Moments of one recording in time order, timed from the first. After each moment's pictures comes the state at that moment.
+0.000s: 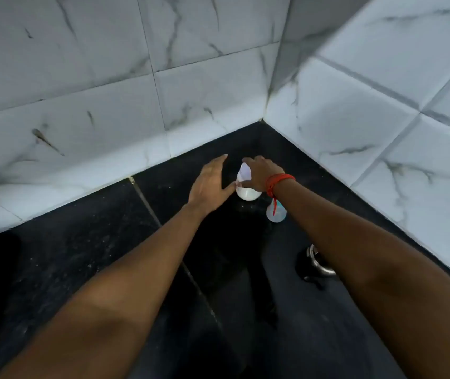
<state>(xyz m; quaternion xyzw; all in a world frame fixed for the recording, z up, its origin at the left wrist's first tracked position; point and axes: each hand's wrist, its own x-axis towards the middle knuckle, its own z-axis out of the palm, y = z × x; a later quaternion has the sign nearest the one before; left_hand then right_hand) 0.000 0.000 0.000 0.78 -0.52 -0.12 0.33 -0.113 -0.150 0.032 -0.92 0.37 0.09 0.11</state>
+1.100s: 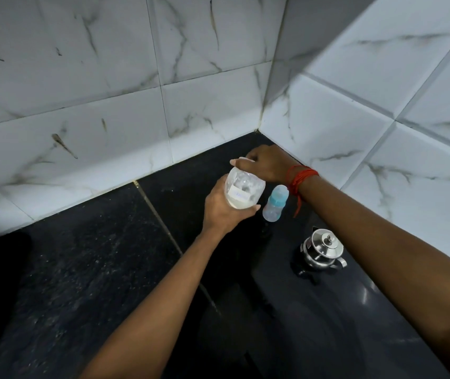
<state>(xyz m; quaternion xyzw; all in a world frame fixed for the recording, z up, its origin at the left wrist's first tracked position) -0.080 0.056 0.024 0.70 -0.39 -0.17 0.57 -0.156 -0.079 0.146 -0.92 0.34 -0.03 0.21</state>
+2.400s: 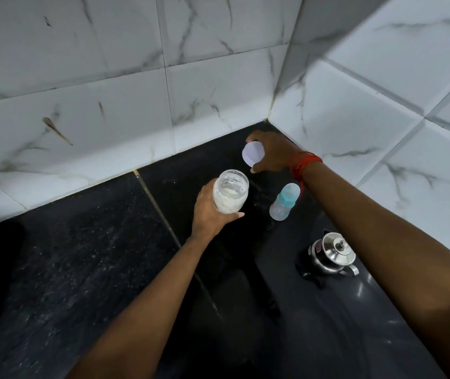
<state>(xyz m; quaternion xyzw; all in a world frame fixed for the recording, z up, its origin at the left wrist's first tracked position) -0.034 0.054 -0.051 0.74 -0.37 -0.15 0.54 -0.119 -0.133 0.115 -0.94 0.31 0.02 0.17</state>
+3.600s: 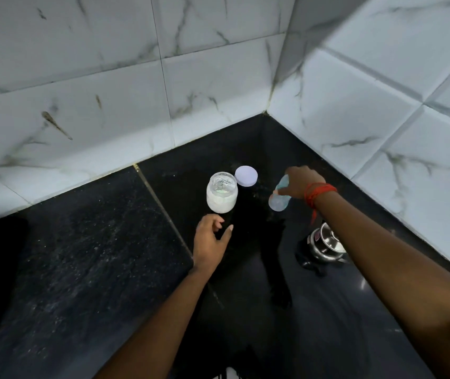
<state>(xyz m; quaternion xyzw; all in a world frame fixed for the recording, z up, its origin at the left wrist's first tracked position) -0.089 0.106 -0.103 0.77 -0.34 -0.13 0.52 -0.206 -0.128 0.053 -0.86 0.48 0.12 0.12</state>
